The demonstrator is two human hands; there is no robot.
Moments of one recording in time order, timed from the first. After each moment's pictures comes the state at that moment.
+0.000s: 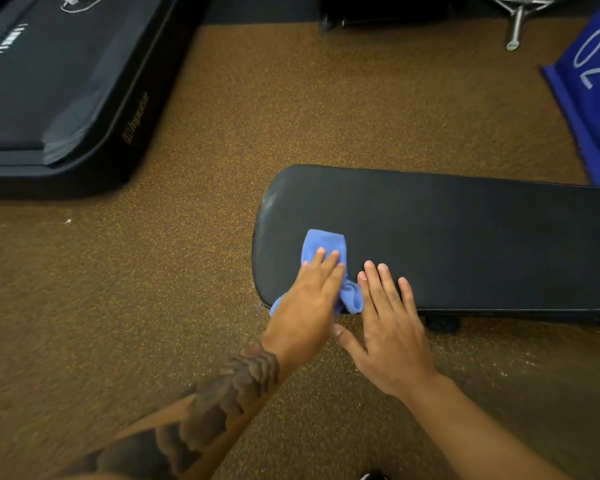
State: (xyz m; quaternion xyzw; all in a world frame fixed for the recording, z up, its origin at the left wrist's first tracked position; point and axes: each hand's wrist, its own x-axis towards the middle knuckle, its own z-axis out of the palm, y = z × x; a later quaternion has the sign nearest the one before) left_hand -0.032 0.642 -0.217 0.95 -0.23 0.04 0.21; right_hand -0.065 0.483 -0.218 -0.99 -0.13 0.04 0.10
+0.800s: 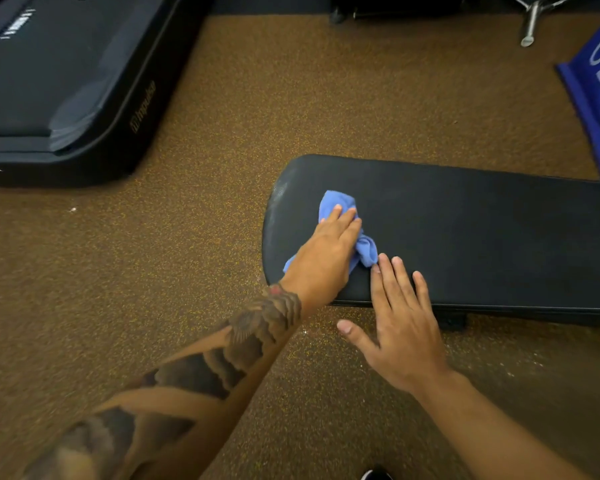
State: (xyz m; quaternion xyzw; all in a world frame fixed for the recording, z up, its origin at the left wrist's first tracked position) left_hand 0.028 0.638 -0.216 0.94 -0.23 0.04 0.24; right_hand -0.066 0.486 -0.219 -0.99 -0.14 0.04 0.08
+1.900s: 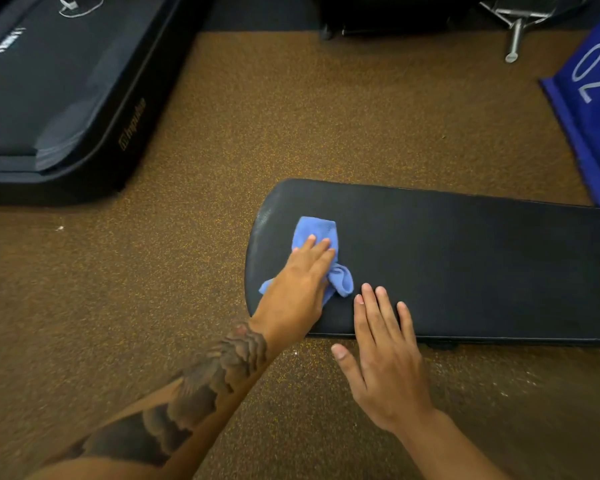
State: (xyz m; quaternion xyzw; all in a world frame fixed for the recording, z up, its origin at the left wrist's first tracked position) left_hand 0.025 0.650 -0.216 0.94 -0.21 0.05 0.27; right_hand -0.065 0.483 -0.220 -0.98 -0.13 0.02 0.13
